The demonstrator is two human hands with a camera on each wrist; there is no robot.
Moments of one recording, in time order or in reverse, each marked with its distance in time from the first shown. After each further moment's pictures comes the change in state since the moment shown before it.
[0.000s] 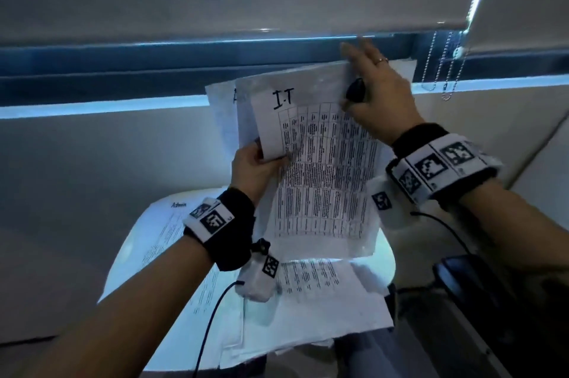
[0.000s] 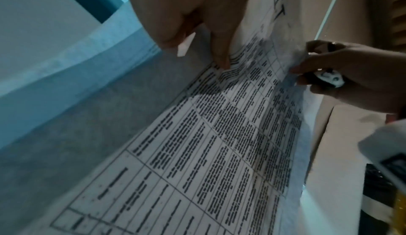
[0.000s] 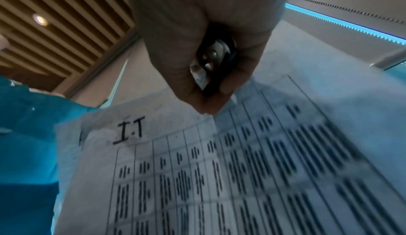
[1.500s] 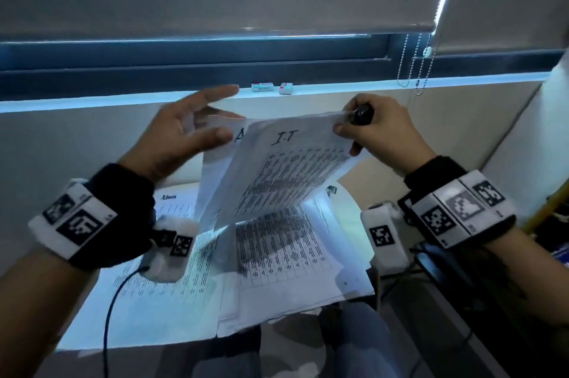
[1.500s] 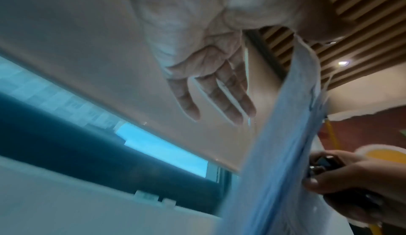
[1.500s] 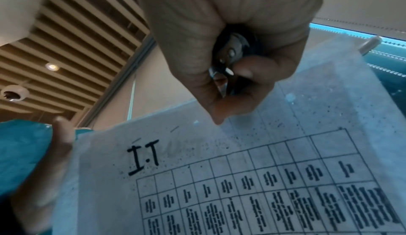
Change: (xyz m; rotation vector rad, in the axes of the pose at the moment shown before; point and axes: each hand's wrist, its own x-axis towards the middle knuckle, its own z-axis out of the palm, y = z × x) left_hand -0.040 0.096 -0.086 0.193 -0.426 0.321; right_hand -0.069 -0.017 -0.021 0.542 -0.053 0.245
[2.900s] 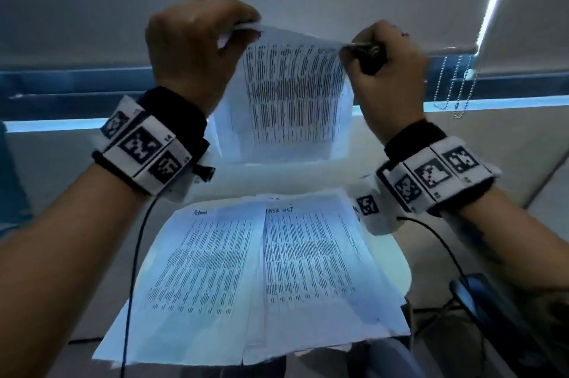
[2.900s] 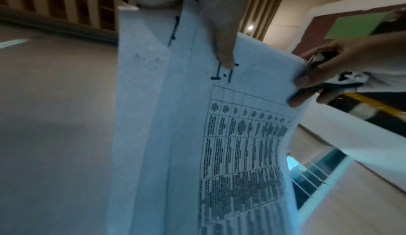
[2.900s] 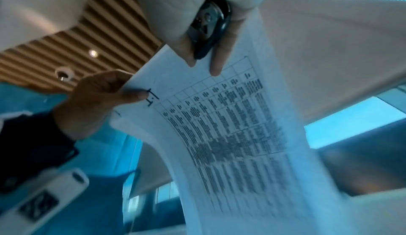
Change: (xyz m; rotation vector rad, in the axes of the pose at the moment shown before) left_hand 0.069 0.050 -0.038 1.024 0.591 0.591; right_hand 0.065 -0.056 0.027 -0.072 0.579 -0.560
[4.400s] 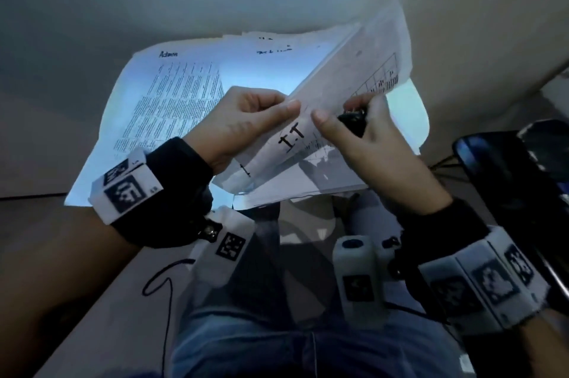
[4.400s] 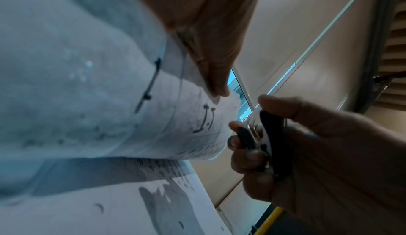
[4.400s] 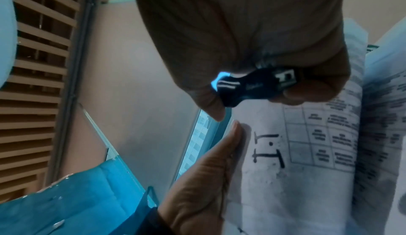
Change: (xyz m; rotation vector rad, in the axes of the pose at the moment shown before) left_hand -0.232 0.085 0.024 -1.188 -0.929 -1.269; right_hand -0.238 -0.019 -0.040 0.318 -0.751 1.083
